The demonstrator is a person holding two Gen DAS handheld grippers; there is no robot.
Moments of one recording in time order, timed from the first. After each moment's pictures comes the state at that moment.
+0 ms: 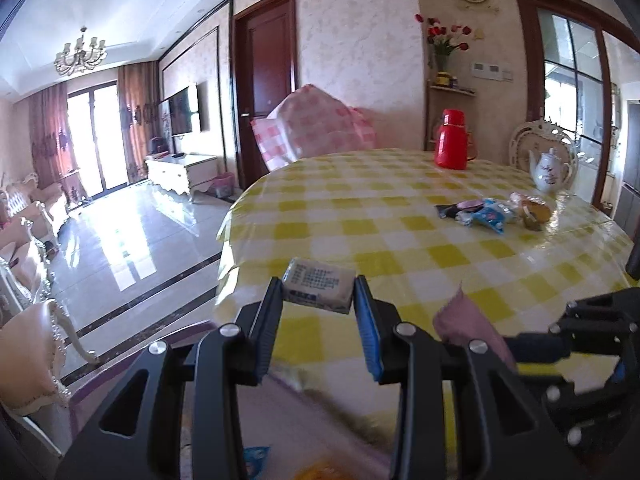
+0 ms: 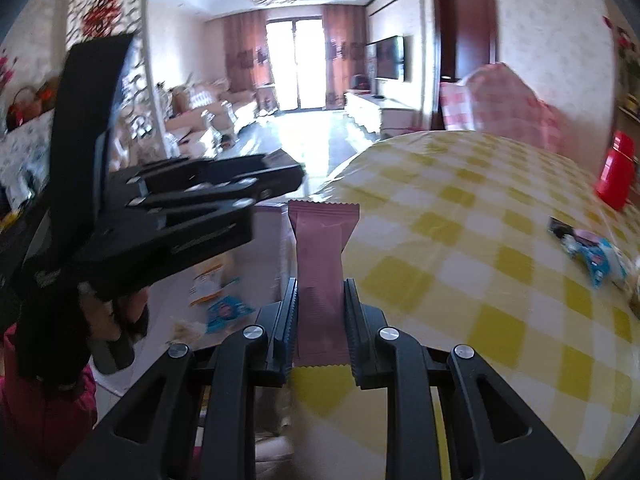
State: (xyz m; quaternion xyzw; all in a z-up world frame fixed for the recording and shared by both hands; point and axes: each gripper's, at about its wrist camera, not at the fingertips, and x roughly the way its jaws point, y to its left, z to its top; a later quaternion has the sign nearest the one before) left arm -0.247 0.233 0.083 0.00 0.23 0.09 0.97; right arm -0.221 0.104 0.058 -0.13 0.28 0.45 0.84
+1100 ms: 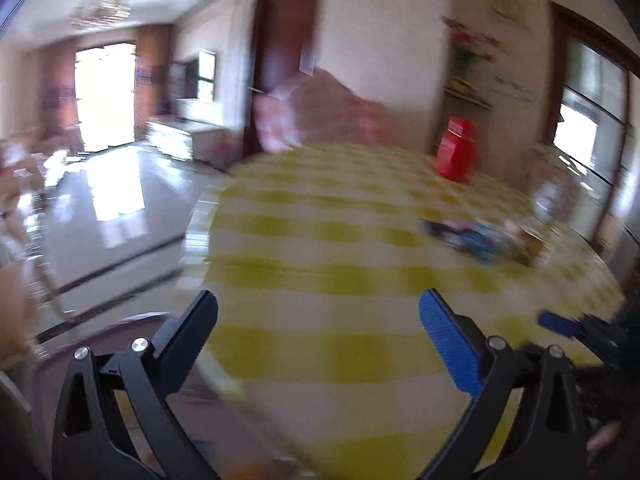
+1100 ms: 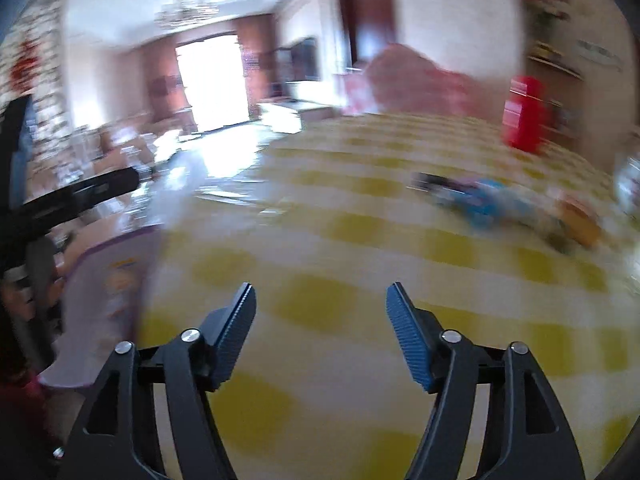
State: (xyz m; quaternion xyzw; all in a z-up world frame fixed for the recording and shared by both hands) left arm -0.198 0.192 0.104 -0.07 0.27 0.06 0.96; right arm -0.132 -0.042 0.047 -0.05 0.30 0.29 0.91
